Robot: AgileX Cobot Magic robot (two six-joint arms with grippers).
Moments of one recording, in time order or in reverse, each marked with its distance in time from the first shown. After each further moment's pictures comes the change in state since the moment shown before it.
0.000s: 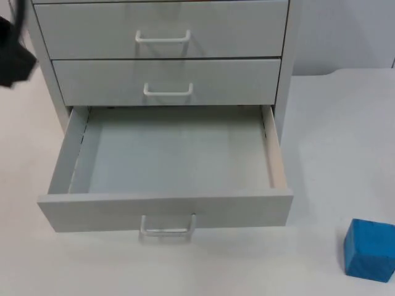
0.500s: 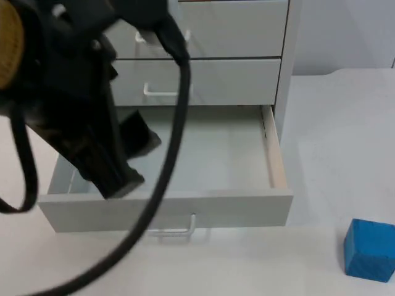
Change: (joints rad) right arm 0.000 0.000 0.000 0.000 -0.010 0.000; left arm -0.401 0.206 0.000 0.222 -0.061 -0.007
